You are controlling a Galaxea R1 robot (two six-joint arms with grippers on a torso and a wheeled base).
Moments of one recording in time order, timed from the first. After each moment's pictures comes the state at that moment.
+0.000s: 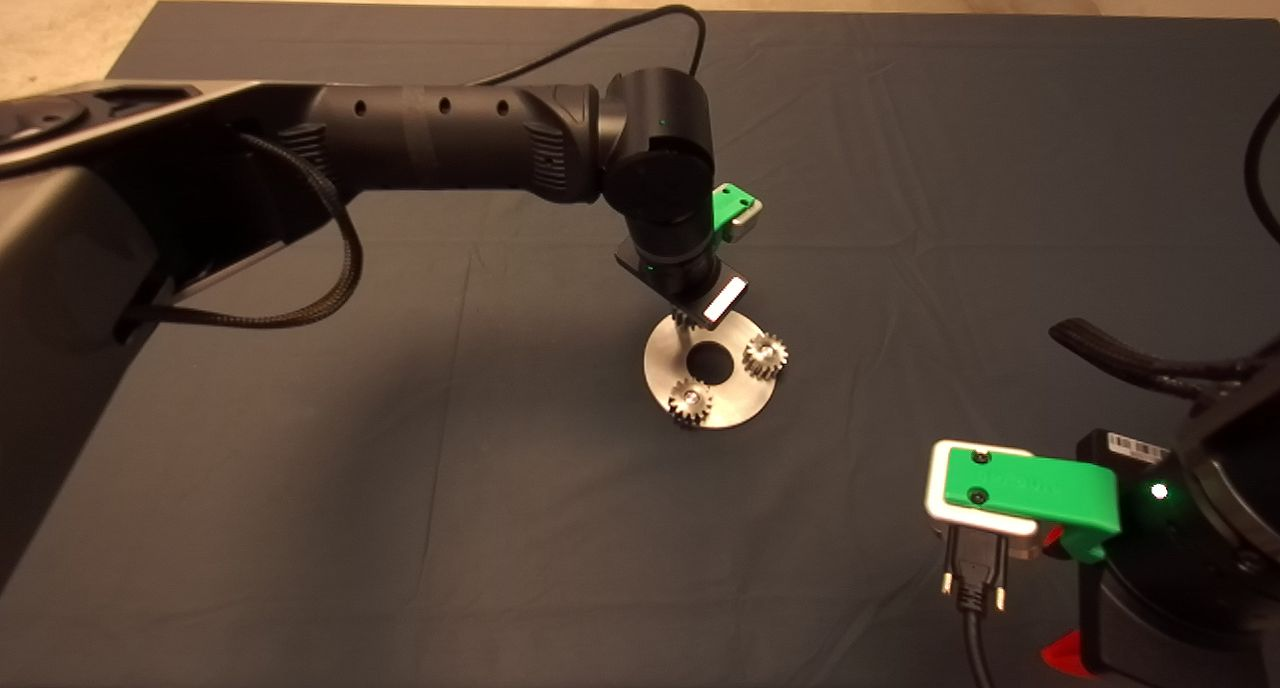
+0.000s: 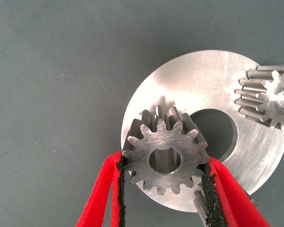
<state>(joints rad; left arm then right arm) -0.42 2.93 -1.35 0.44 1.35 -0.86 0.73 2.57 -0.37 0.29 -1.52 1.12</state>
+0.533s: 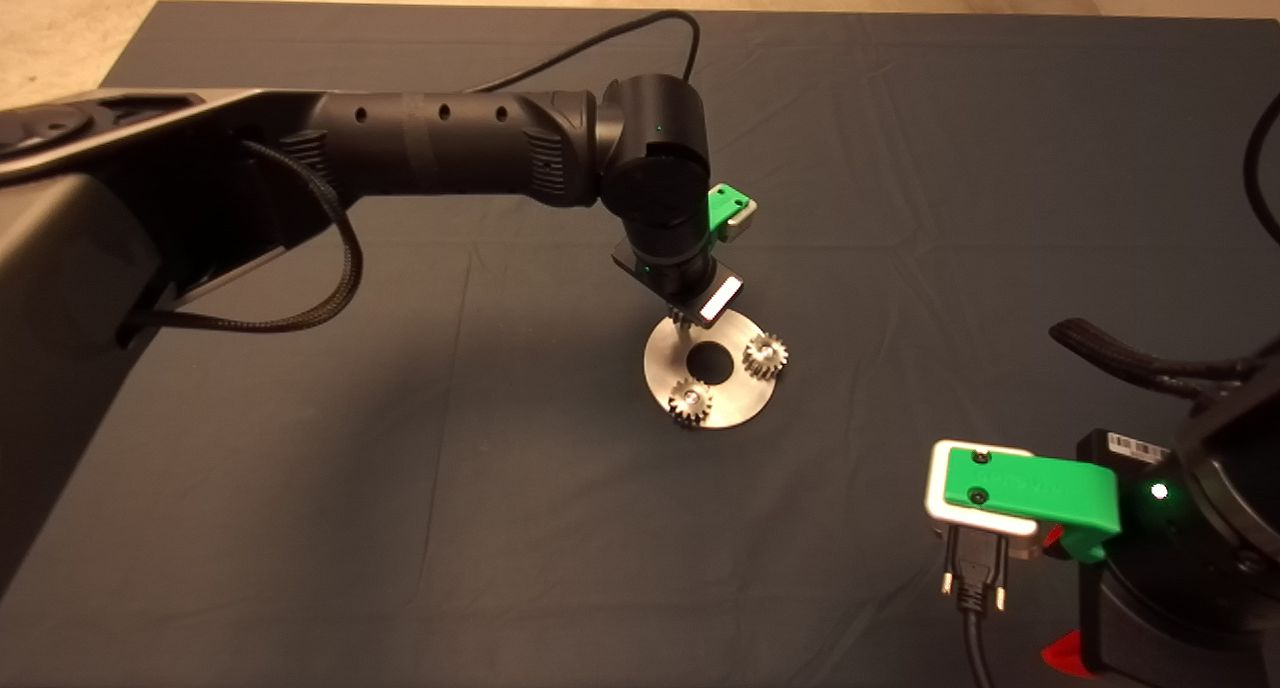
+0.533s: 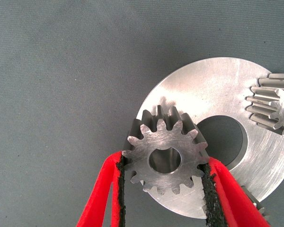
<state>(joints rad) -0.42 2.93 -1.36 0.46 1.35 -0.86 0.73 2.57 -0.37 0.29 -1.52 1.12</state>
